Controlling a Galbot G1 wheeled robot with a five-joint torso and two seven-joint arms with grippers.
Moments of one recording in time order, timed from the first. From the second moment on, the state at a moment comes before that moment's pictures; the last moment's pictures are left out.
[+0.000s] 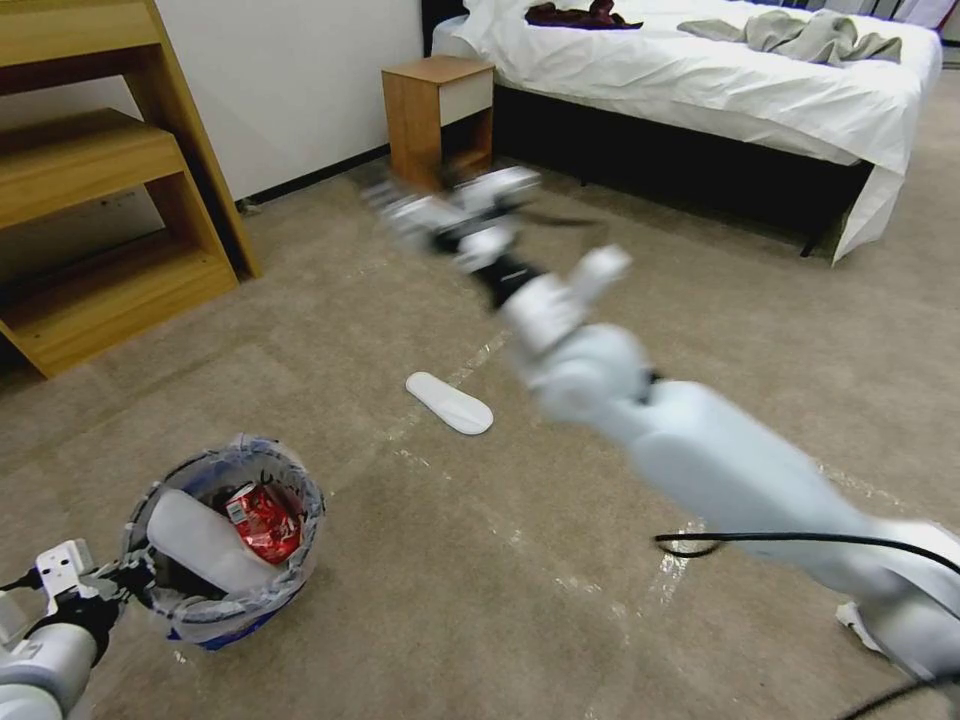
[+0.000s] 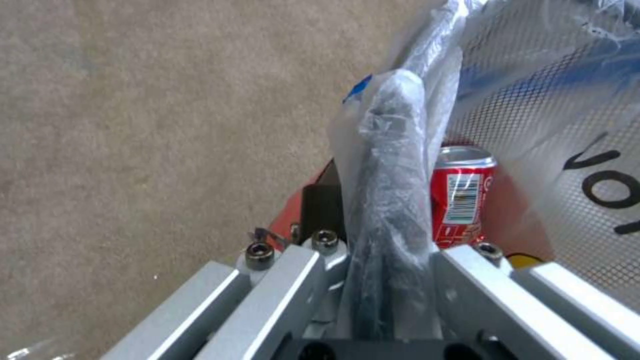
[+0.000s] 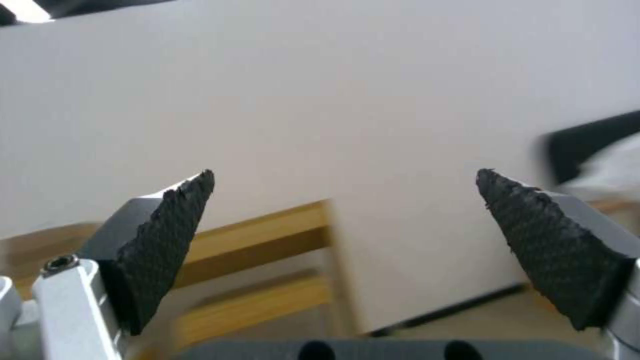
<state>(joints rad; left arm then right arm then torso) 1.78 -1.17 -1.07 -2.17 -0.99 0.48 -0.24 -0.44 0.91 -0.12 1.88 1.12 0.24 0.07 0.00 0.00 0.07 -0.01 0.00</state>
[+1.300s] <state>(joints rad) 1.81 -1.24 -1.11 -2.21 -0.93 0.44 -0.21 -1.46 1.11 0.48 1.86 0.40 0.44 0.18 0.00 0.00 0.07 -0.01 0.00</state>
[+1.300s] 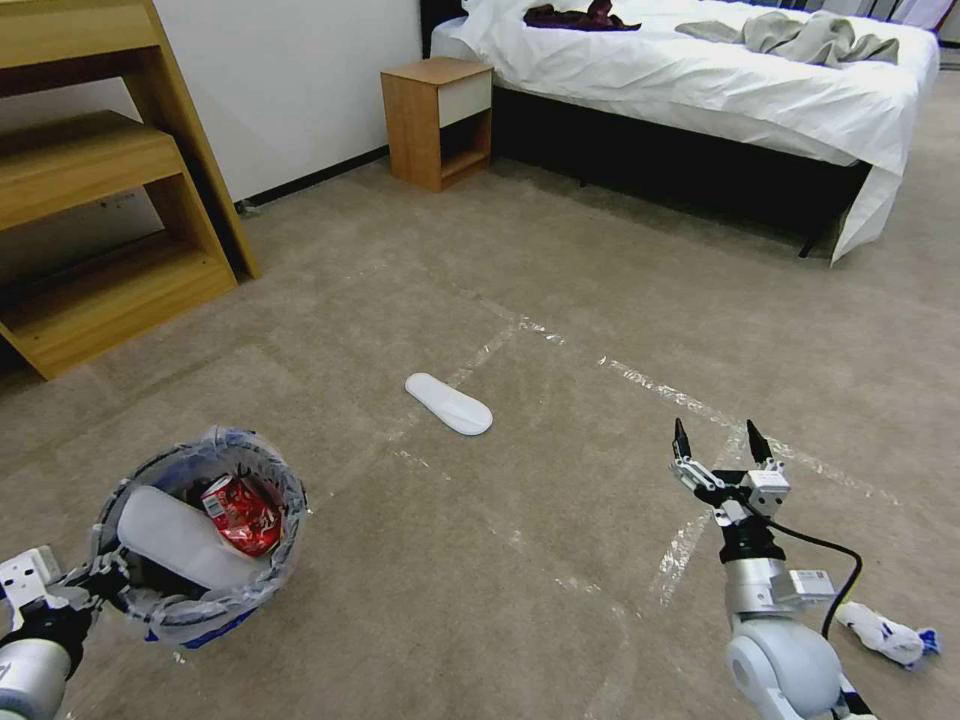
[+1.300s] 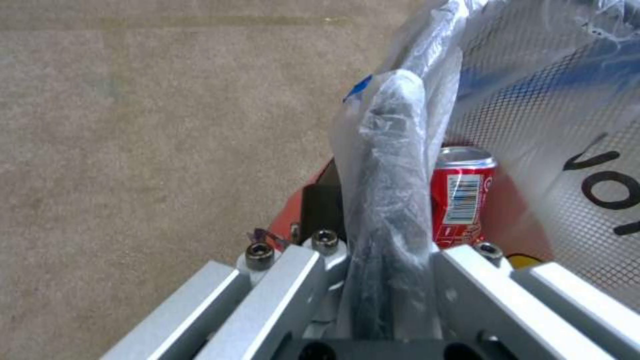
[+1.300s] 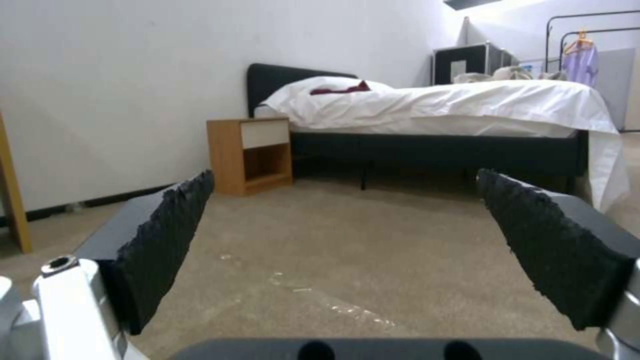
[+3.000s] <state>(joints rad) 1.82 -1.25 -1.10 -2.20 -0.92 0.43 -0.20 -1.42 1.13 0.44 1.87 0.36 0.39 0.17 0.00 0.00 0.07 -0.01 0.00</state>
